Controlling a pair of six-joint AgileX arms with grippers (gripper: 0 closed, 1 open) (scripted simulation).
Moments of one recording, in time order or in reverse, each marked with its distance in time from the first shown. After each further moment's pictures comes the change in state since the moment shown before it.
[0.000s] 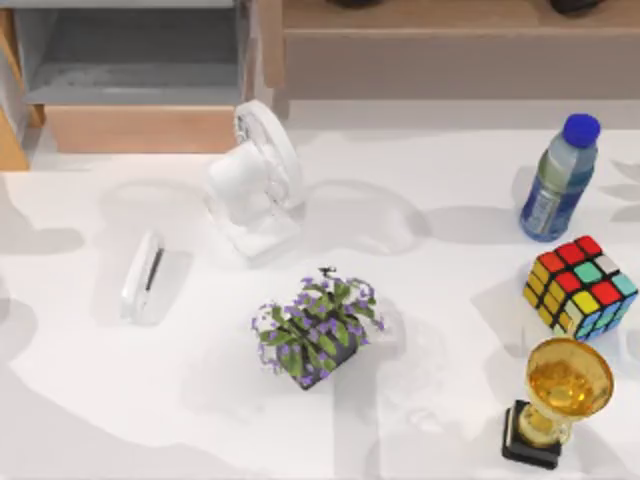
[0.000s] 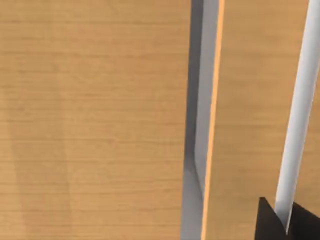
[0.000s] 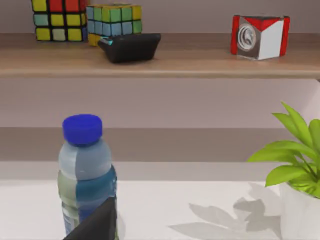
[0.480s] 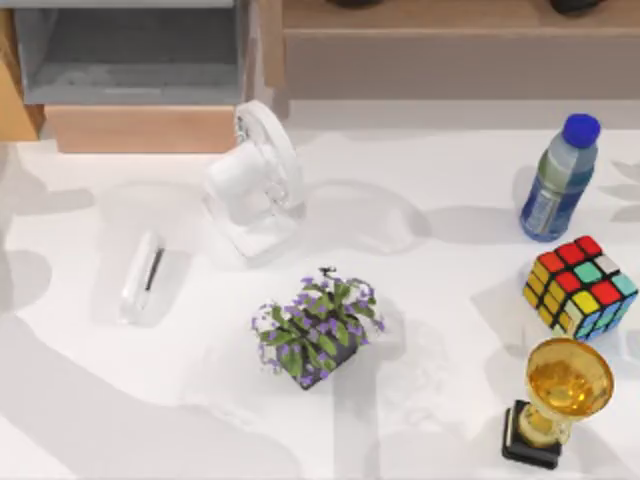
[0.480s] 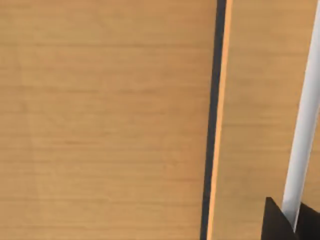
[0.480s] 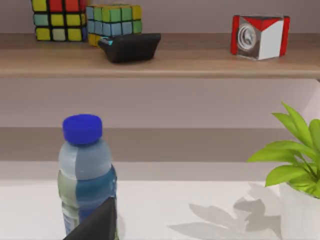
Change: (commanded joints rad) left arm -0.052 0.091 0.210 -0.109 -0.053 -0.002; right arm 0.000 0.000 0.000 0.000 0.000 0.000
